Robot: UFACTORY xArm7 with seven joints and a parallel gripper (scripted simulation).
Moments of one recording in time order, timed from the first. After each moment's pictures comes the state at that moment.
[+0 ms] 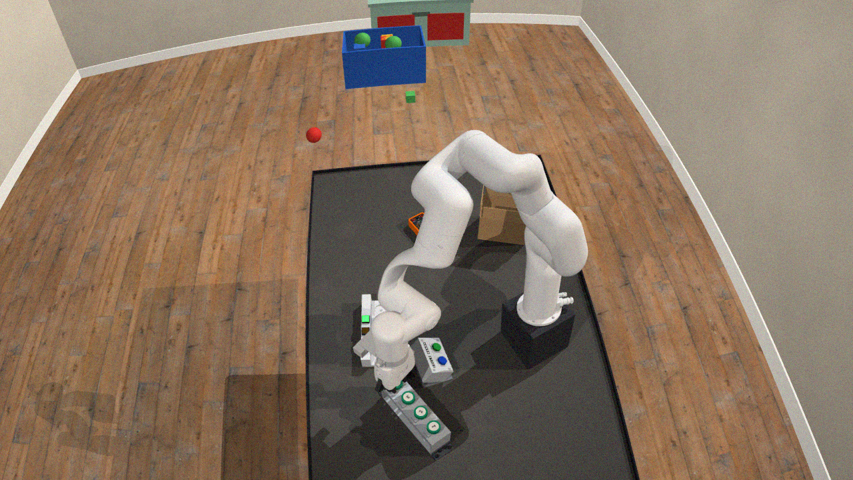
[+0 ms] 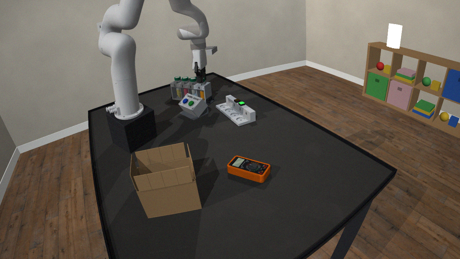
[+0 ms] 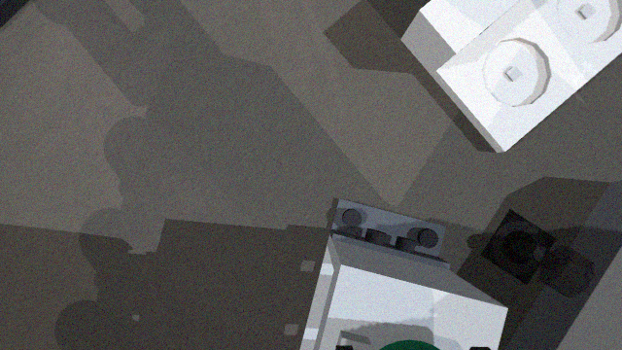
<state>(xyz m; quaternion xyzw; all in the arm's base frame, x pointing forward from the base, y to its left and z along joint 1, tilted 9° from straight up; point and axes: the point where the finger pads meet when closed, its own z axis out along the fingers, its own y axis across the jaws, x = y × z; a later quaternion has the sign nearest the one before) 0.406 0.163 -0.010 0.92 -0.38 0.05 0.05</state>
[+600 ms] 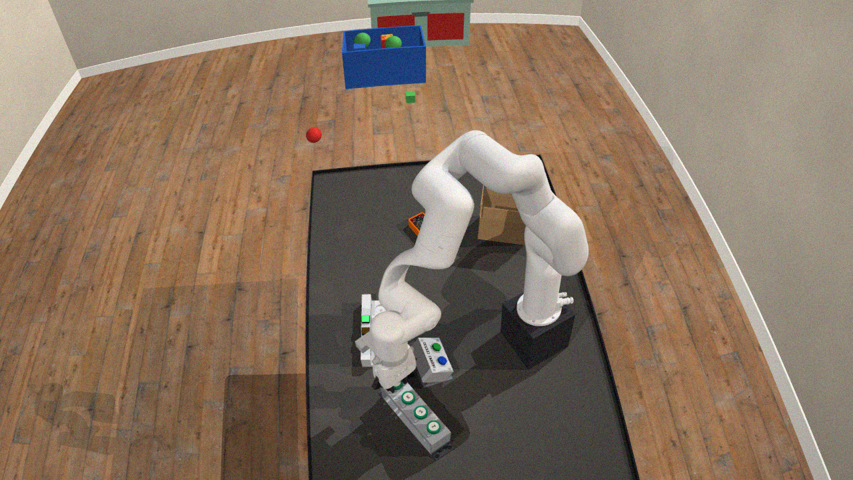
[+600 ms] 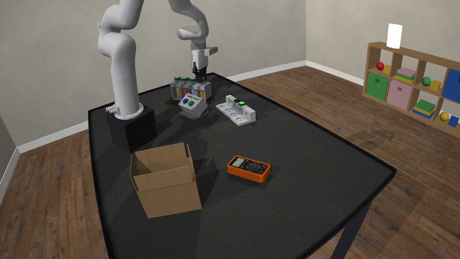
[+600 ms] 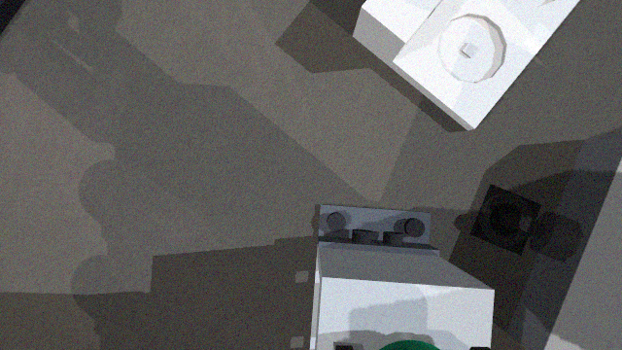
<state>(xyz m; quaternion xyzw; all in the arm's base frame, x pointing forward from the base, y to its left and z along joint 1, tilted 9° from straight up) 0.406 0.163 -0.011 0.88 -0.46 0.06 0.05</state>
